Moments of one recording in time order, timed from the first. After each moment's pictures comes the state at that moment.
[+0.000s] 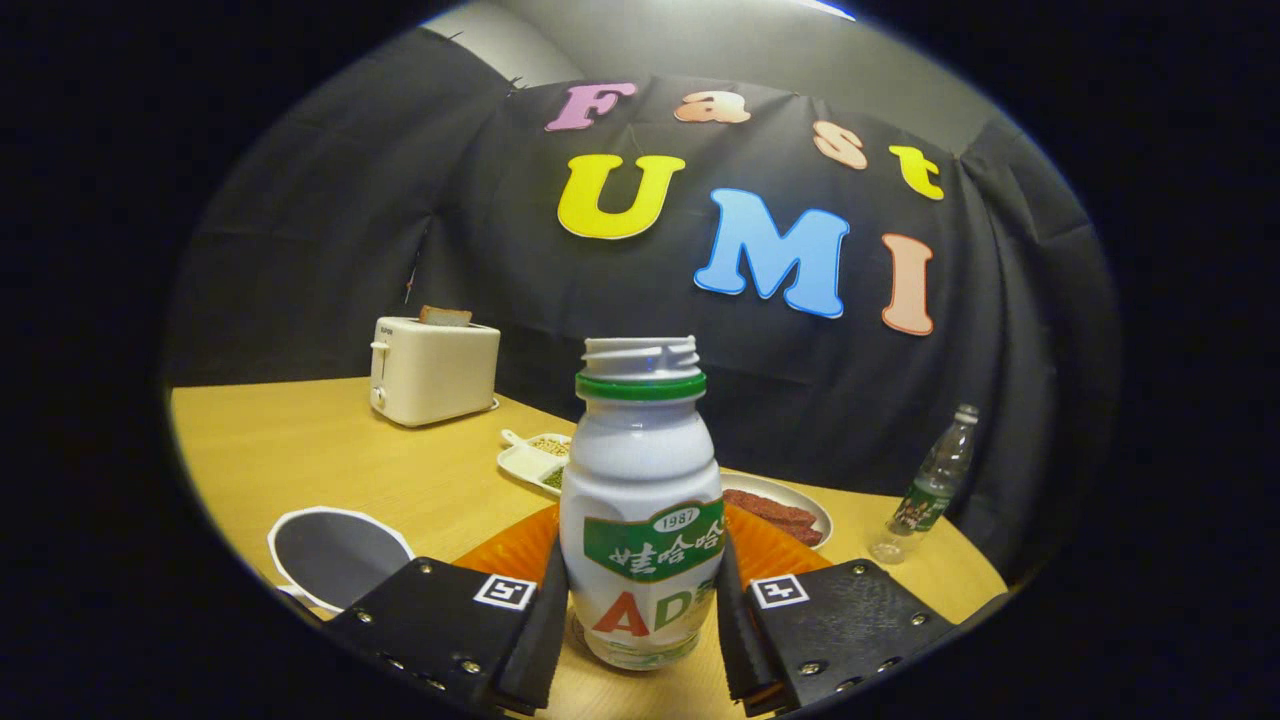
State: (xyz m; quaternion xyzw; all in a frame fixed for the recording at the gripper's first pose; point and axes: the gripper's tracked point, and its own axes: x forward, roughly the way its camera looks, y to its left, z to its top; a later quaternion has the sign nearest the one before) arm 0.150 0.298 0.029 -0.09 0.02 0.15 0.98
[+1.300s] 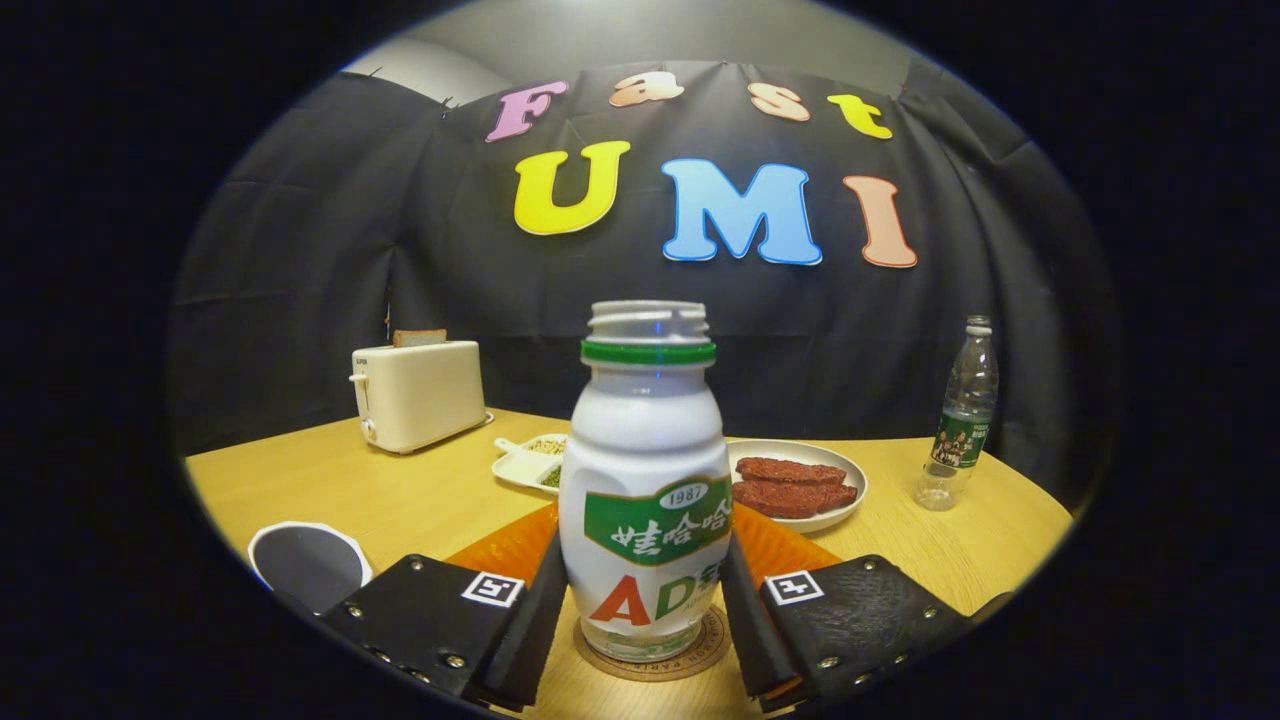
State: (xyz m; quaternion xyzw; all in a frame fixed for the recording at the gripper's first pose) arm 0.164 0.291 0.002 -0.03 0.05 0.15 0.99
